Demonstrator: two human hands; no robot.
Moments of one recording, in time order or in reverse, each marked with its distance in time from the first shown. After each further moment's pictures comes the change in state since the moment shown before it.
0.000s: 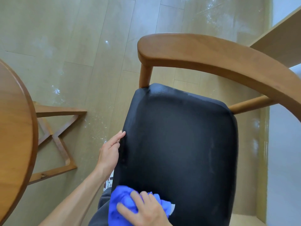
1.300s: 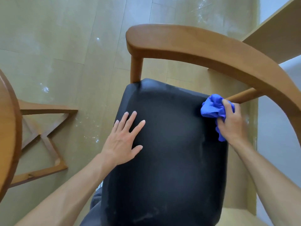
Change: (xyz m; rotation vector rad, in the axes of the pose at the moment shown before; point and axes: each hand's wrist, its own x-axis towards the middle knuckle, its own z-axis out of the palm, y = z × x) left_hand 0.001 0.020 0.035 1.301 -0.229 0.767; right_hand 0.064 0.282 -0.155 -0.162 0.263 0.655
